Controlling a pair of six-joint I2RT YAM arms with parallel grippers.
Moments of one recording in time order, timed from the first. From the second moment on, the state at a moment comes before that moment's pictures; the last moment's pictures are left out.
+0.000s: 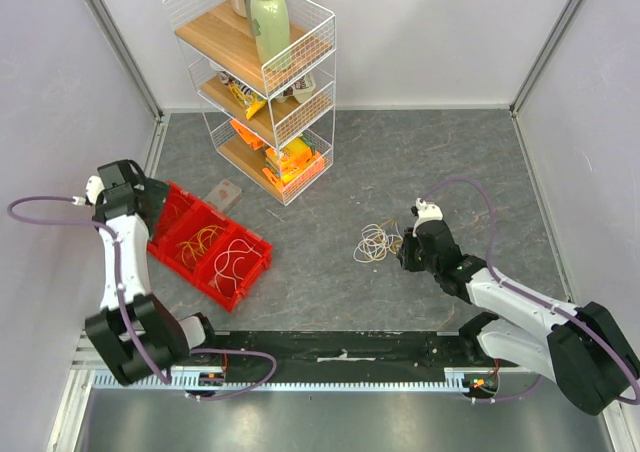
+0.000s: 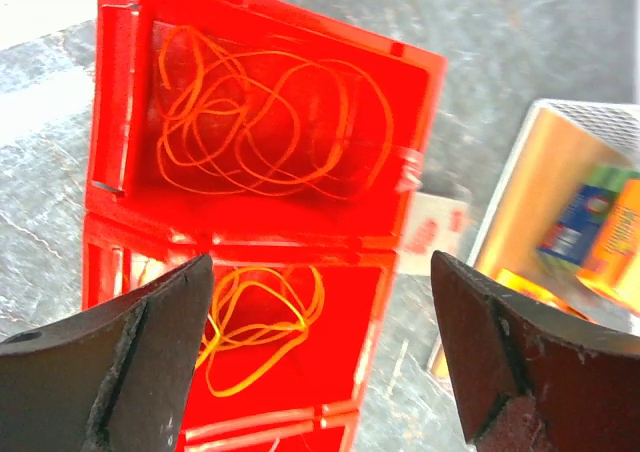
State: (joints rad) left arm 0.42 1.24 0.99 -0.65 -0.13 -0.86; right arm 0.55 1.05 0.36 -0.04 0.13 0.43
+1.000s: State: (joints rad) left arm -0.88 1.13 0.58 -0.20 0.08 -0.81; right arm 0.86 1.10 0.35 0.11 -0.06 0.44
